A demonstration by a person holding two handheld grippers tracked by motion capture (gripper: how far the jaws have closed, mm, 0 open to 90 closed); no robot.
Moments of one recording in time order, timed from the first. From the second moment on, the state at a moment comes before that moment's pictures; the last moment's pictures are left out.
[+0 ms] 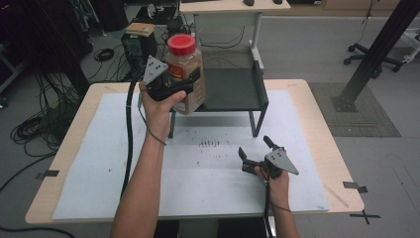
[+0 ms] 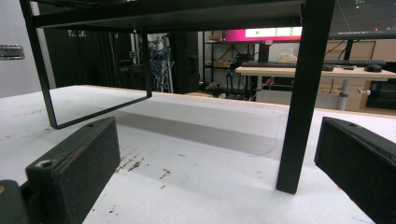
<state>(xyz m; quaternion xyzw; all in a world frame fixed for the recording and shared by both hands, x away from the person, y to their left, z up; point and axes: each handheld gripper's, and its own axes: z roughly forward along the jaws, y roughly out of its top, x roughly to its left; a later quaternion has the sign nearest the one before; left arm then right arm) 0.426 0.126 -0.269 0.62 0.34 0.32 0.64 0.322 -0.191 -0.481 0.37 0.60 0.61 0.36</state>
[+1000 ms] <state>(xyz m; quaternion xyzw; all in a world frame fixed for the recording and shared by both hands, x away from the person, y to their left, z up) 0.464 0.121 -0.275 0.63 0.35 0.33 0.62 0.322 -0.191 -0.481 0.37 0.60 0.61 0.36</state>
